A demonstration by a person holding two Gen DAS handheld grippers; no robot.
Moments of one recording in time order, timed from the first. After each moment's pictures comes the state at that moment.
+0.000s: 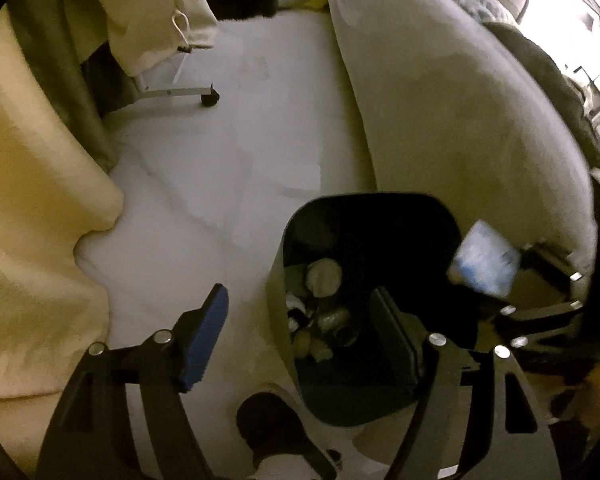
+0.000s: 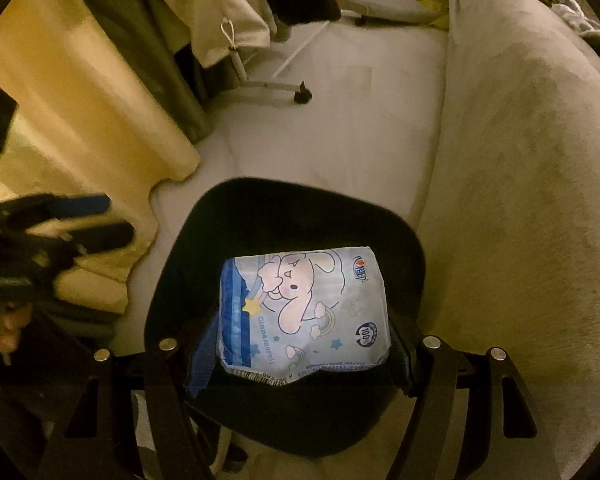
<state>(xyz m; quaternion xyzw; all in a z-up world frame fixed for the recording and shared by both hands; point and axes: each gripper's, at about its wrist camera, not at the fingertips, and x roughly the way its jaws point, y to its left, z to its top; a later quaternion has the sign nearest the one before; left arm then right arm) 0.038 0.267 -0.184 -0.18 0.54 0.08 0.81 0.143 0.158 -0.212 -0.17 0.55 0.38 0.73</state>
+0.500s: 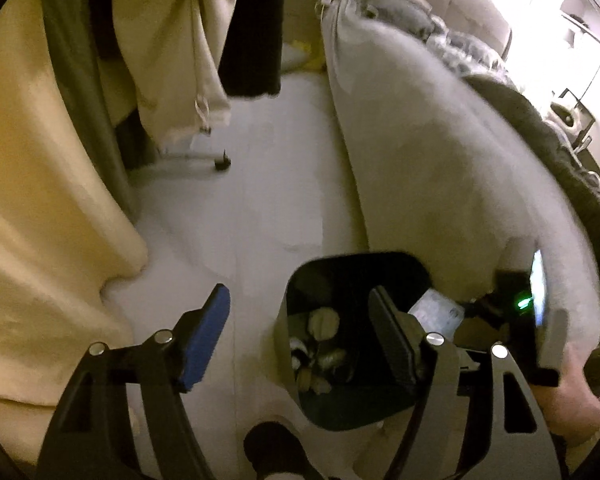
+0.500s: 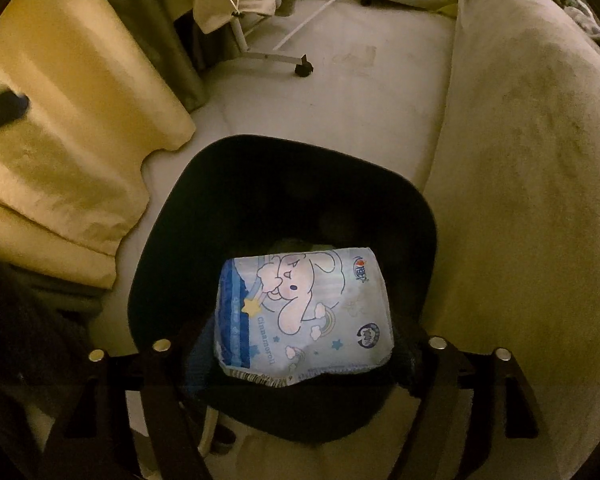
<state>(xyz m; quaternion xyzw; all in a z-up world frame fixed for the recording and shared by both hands) 0.010 0.258 -0.101 -0.16 0.45 0.11 0.87 0.128 0.156 -0.223 -0.21 0.56 0.37 0.71</state>
